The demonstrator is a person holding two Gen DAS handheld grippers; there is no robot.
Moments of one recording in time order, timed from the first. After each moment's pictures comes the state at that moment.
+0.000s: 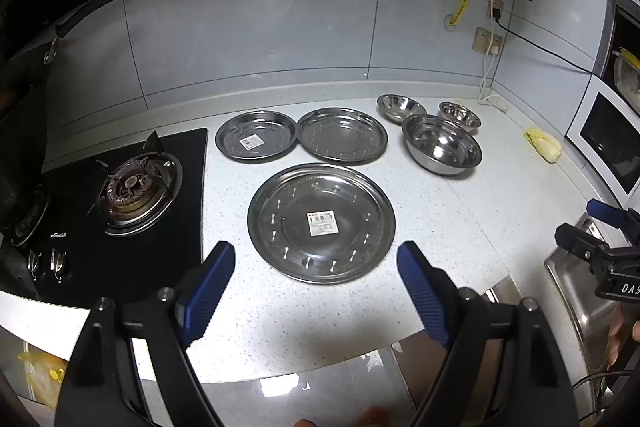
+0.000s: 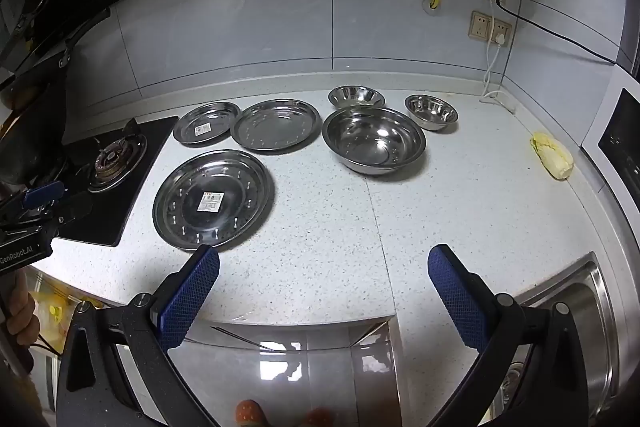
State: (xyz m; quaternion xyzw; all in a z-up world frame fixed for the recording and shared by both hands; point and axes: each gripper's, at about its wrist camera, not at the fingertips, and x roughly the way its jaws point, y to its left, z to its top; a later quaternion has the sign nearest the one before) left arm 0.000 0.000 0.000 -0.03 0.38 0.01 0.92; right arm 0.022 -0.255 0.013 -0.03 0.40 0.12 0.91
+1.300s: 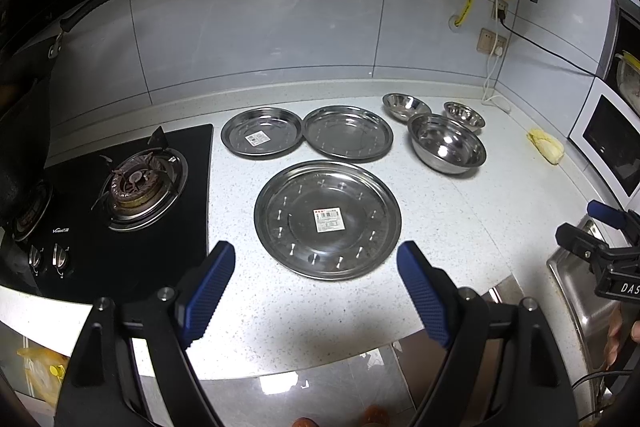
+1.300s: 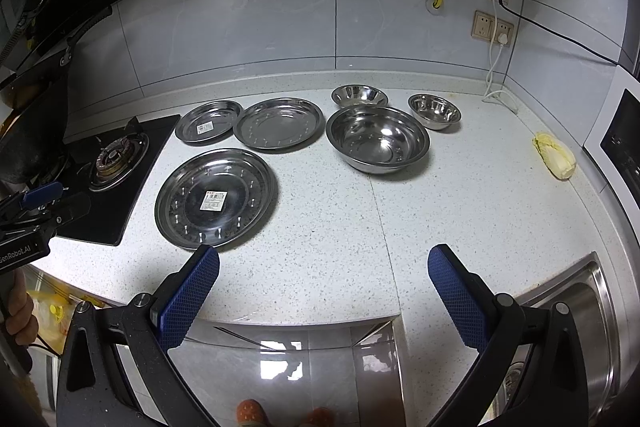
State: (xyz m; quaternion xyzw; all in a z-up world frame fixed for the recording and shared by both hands) left arm -0.004 0.008 -0.002 -0.03 0.38 0.02 0.92; right arm 0.023 -0.246 0.011 -0.03 0.40 0.12 0.91
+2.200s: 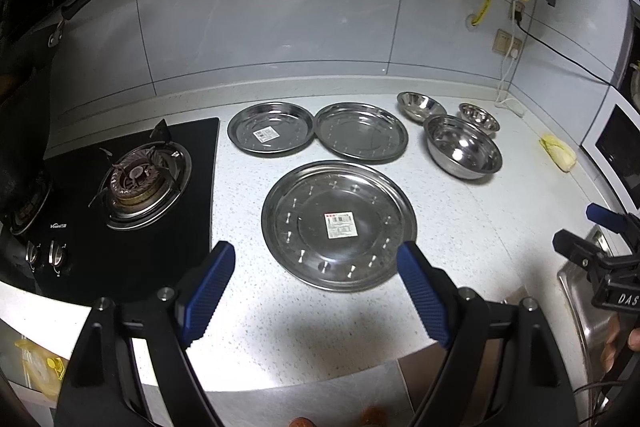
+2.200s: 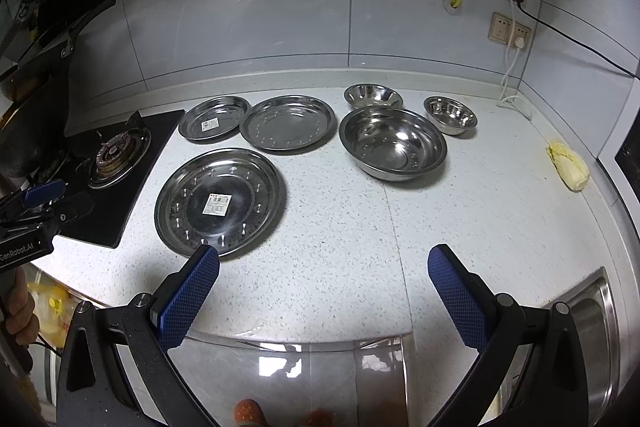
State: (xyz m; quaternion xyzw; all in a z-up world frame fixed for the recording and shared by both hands) left arm 0.025 0.023 -0.016 -0.05 0.40 0.03 0.92; right arm 0.050 -0.230 0.000 -0.05 0.41 0.14 0.90
